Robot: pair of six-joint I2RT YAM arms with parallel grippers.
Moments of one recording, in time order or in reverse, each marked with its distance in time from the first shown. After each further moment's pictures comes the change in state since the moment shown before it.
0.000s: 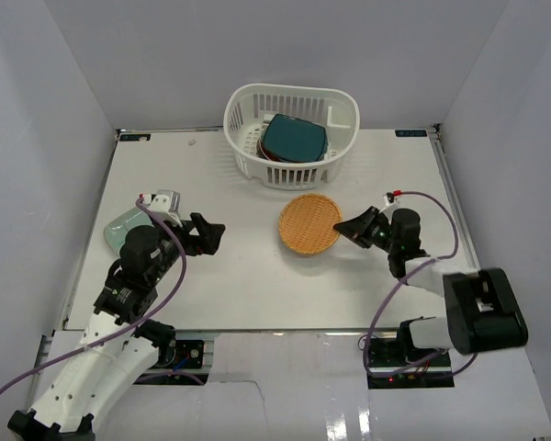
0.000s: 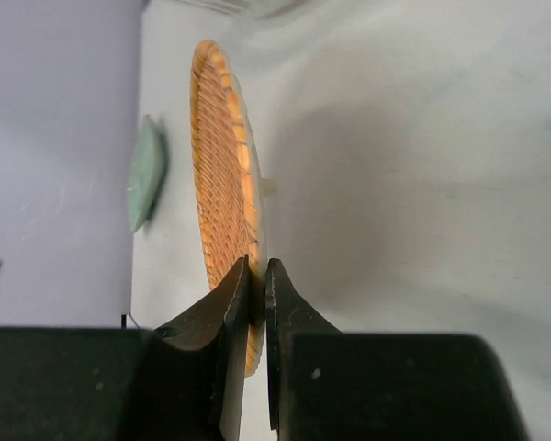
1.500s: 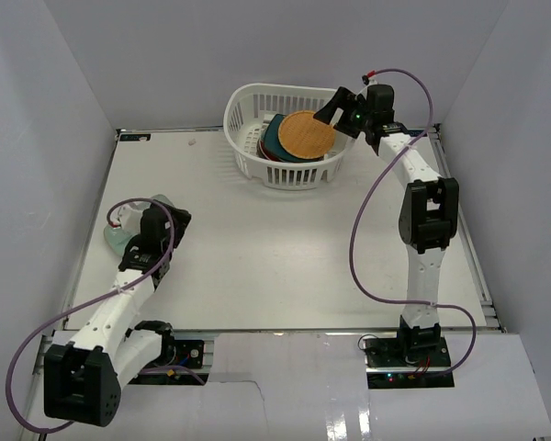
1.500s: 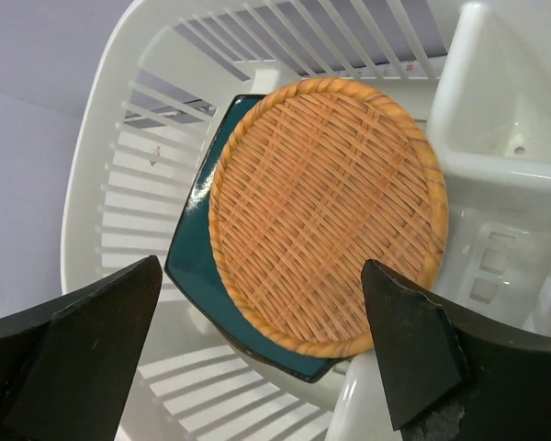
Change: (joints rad) left arm 0.235 0.386 -0.105 0.109 -0.377 -0.733; right arm 0.006 0.799 1.603 -0.762 0.095 -0.317
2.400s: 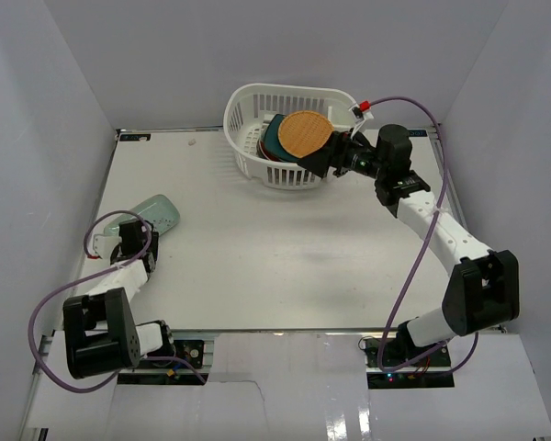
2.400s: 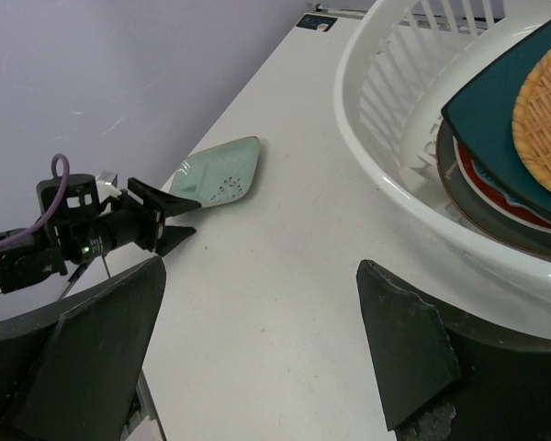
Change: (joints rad) left arm 0.385 0.257 -0.125 0.154 0.053 -0.154; right arm 0.138 -0.747 -0.794 0.299 -0.275 -0.098
